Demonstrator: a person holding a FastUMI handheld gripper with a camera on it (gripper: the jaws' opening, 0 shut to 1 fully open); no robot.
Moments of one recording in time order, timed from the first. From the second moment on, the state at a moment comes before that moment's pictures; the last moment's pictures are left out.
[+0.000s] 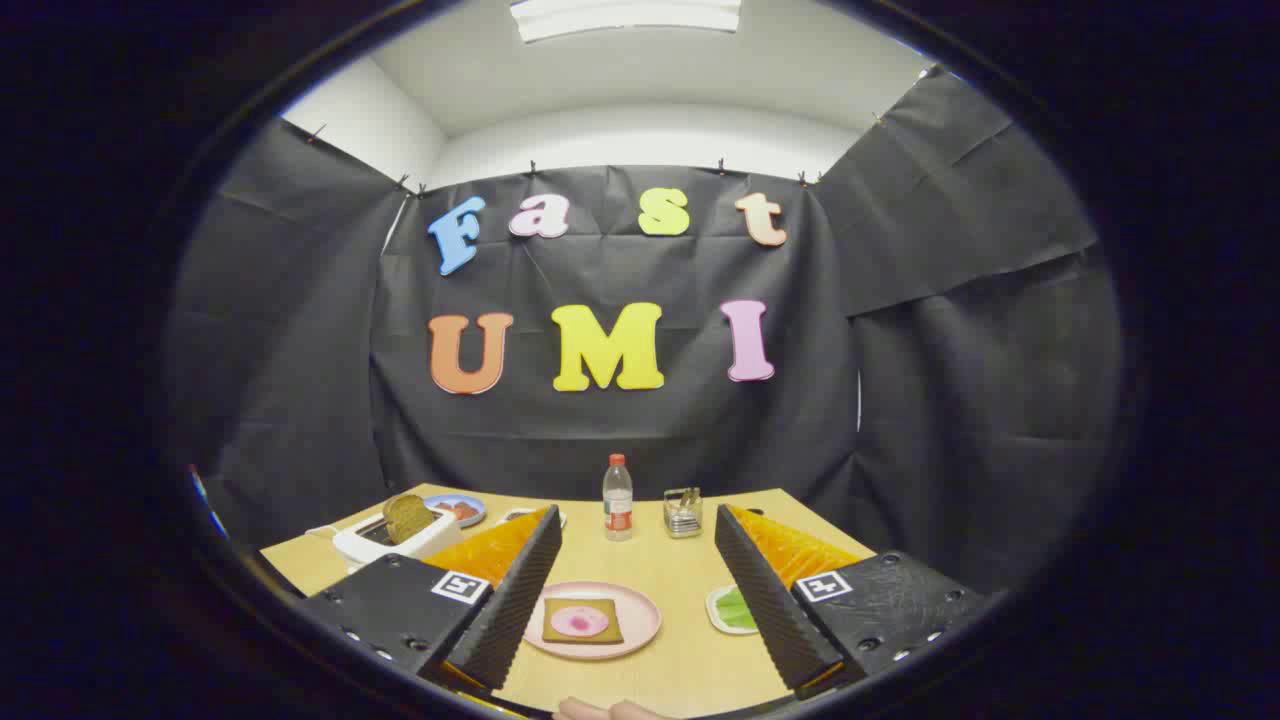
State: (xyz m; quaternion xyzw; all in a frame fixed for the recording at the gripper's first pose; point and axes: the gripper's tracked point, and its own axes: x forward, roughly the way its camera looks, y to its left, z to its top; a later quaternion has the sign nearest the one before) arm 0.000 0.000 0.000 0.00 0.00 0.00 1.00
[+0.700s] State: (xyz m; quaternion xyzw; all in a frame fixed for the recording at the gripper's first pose) arm 0.006 0.000 -0.022 -0.01 0.03 0.03 1.00
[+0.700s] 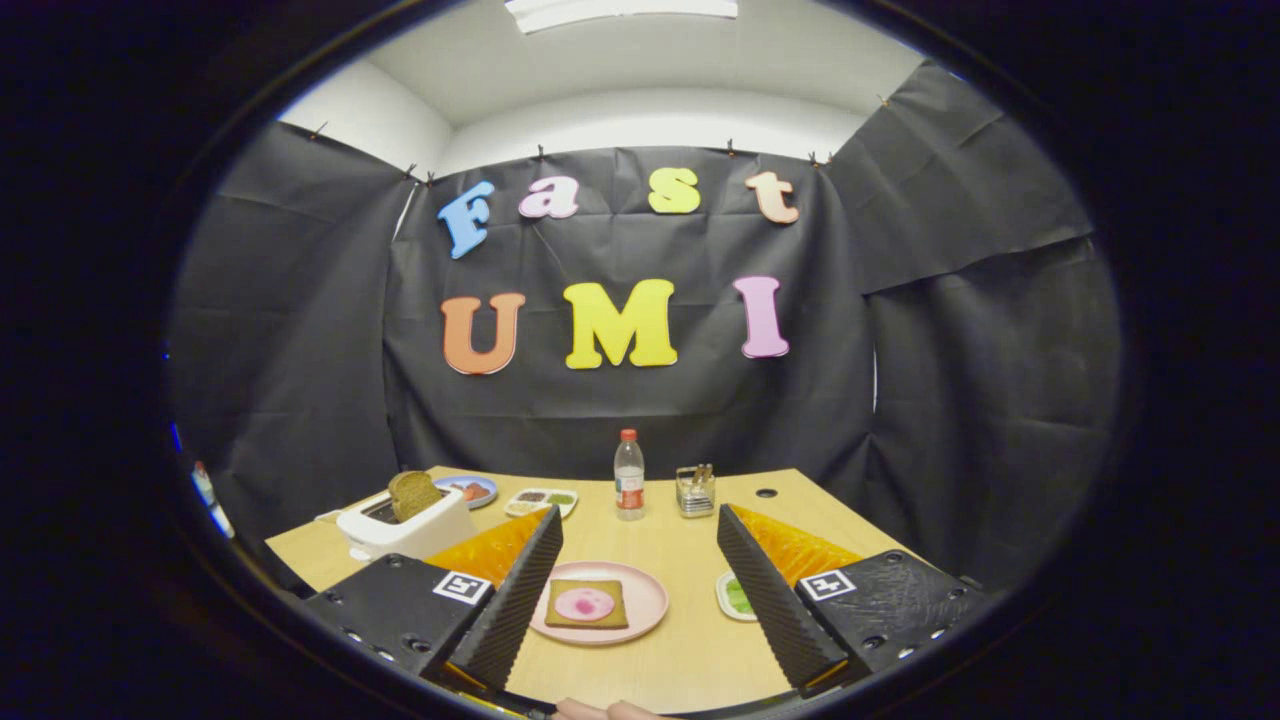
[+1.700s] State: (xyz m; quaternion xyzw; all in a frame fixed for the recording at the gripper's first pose) arm 0.166 -0.199 -0.167 -0.05 0.22 -0.09 0.97
